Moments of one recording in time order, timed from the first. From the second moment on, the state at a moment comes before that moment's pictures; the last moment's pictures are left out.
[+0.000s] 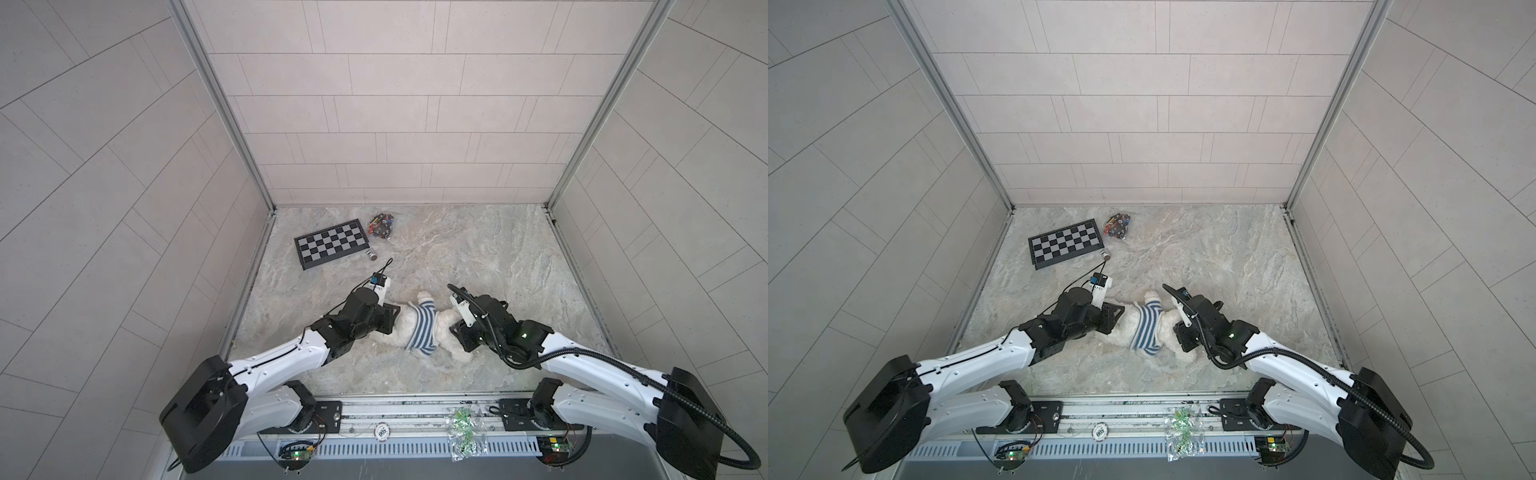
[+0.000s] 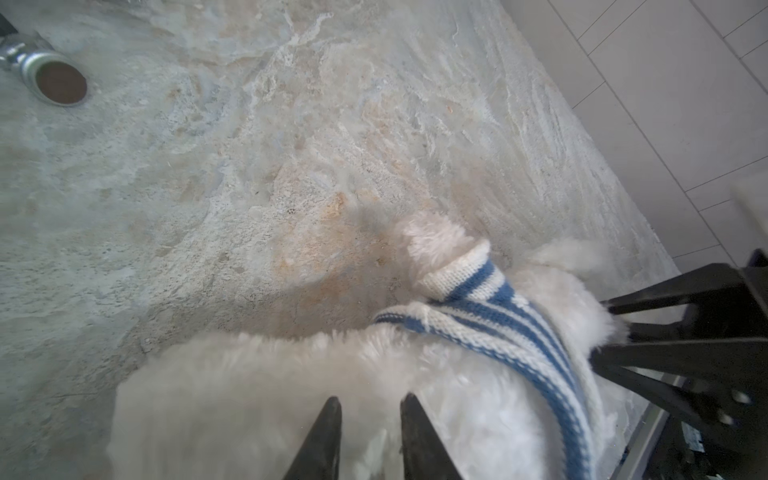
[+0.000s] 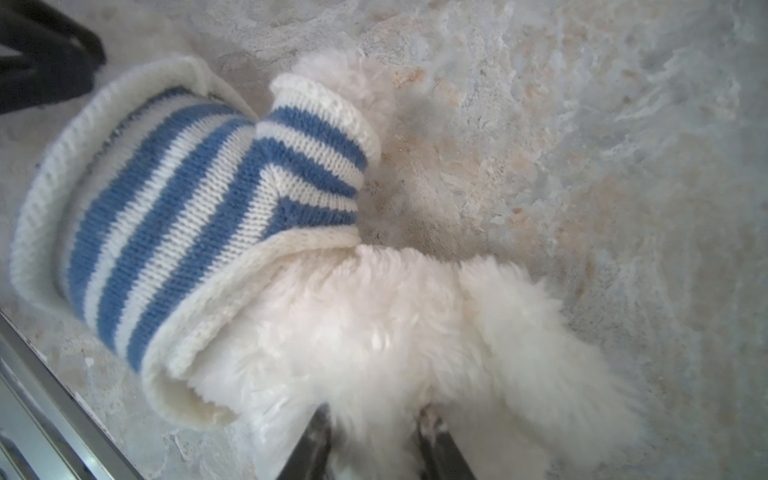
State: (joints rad) left arm -0.74 1.13 0.49 0.05 0.06 -0.46; right arm 0.75 1.04 0.53 -0.36 0.02 0.28
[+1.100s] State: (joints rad) left arm -0.92 1.03 0.58 -0.11 -0.02 -0.63; right arm 1.07 0.82 0.59 -0.38 0.45 0.08
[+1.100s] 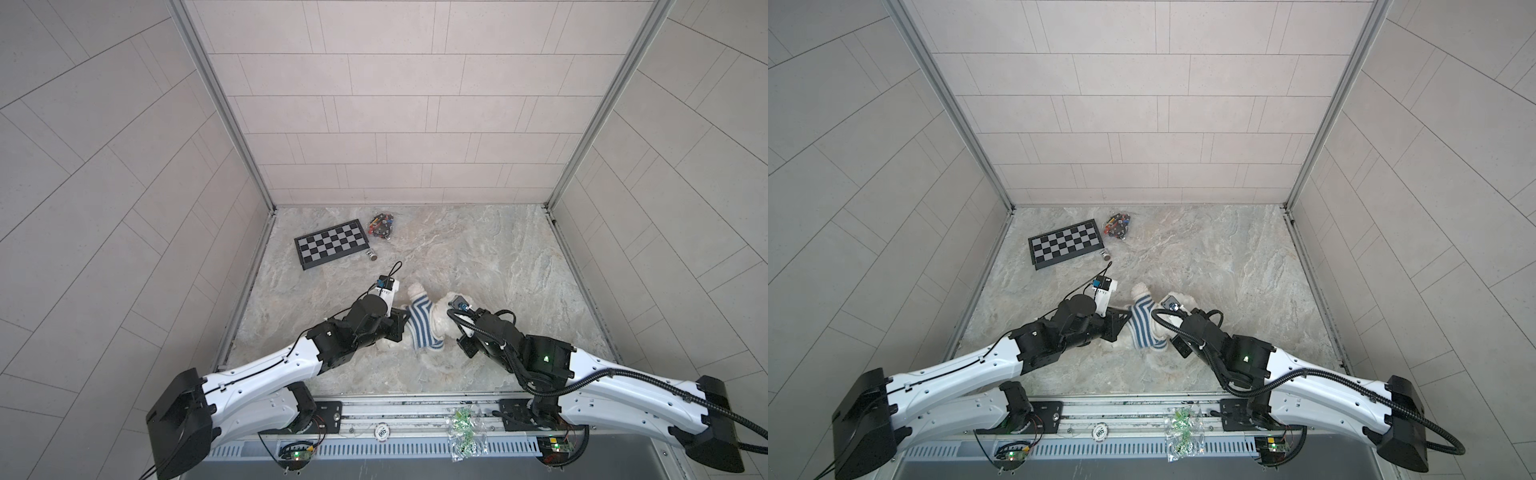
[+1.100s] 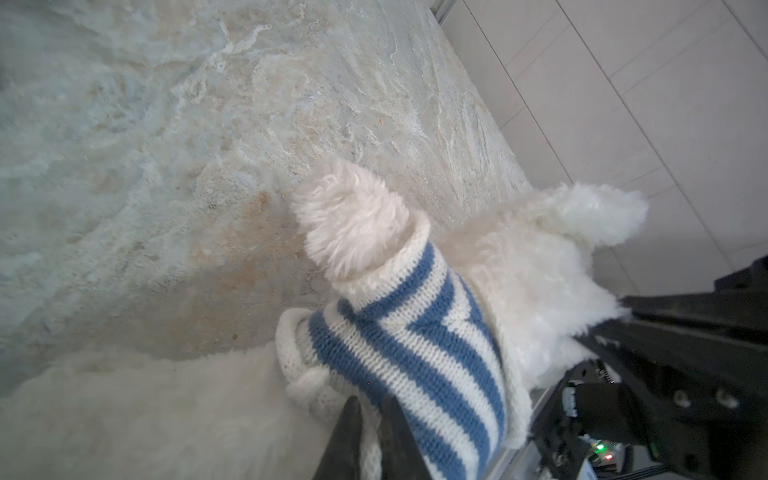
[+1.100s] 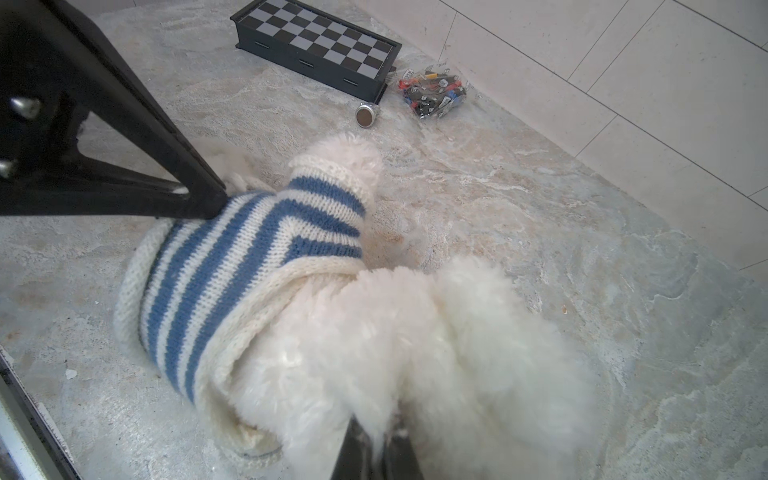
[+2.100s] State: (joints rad) left arm -0.87 0.90 0.51 -0.10 0.01 -0.63; right arm 1.08 0.75 0.59 -0.38 0.50 0.07
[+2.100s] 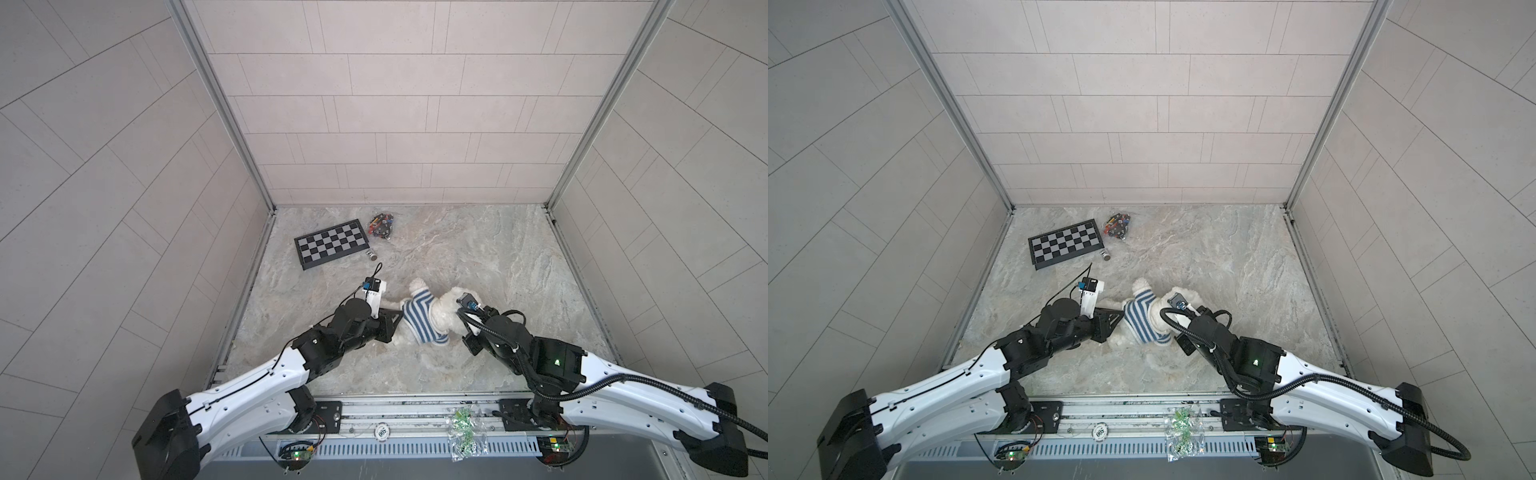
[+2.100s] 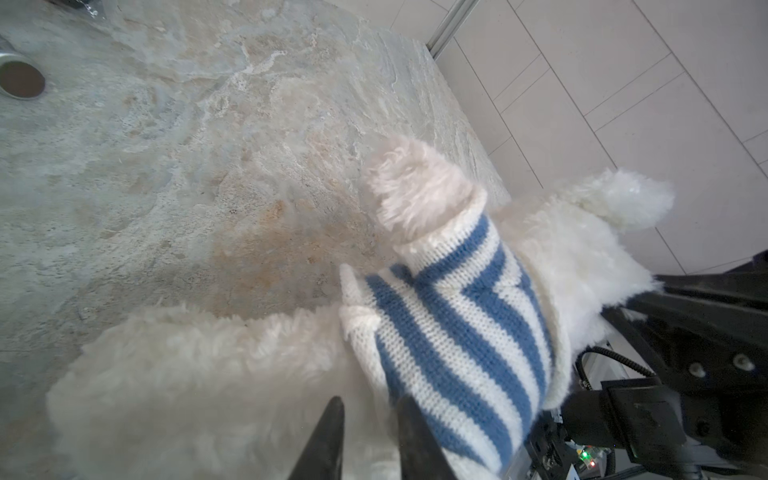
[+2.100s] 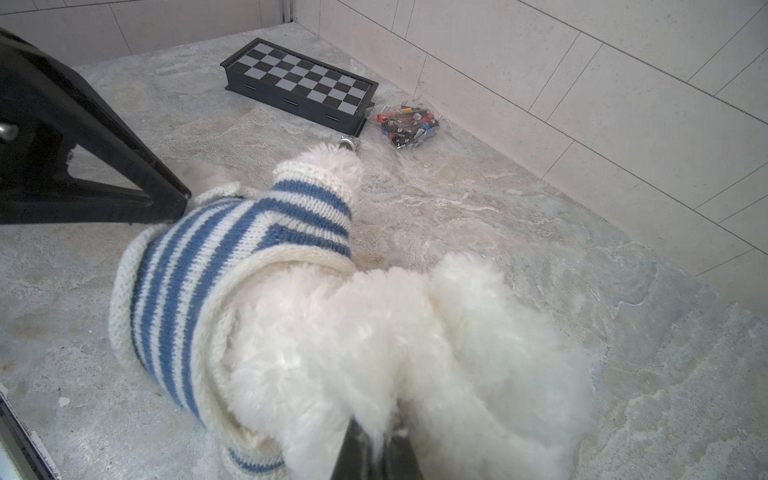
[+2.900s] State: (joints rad) left arm -1.06 1.14 0.75 -0.16 -0.06 -0.57; right arm 1.09 0.75 0.59 -0.38 0.51 0.07
